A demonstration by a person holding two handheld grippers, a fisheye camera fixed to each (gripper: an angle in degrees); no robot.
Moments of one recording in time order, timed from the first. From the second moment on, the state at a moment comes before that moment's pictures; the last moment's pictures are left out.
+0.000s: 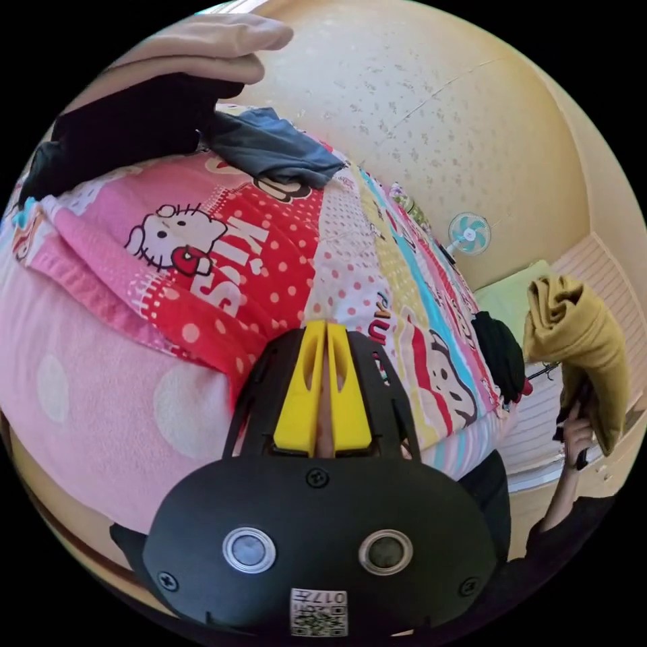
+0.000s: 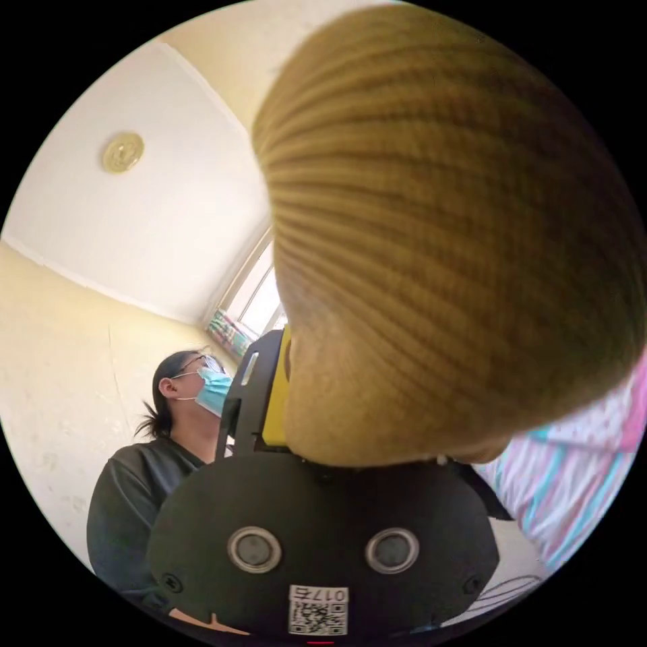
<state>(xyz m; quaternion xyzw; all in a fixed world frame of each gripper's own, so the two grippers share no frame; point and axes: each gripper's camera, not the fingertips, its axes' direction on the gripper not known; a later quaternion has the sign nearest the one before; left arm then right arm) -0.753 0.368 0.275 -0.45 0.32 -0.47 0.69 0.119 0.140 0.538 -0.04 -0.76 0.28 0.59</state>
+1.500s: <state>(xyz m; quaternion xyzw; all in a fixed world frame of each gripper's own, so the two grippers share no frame) -0.550 0.209 0.264 -0.48 0.44 -0.36 0.67 0.036 0.248 0.442 -0.17 -0.15 0.10 0.97</state>
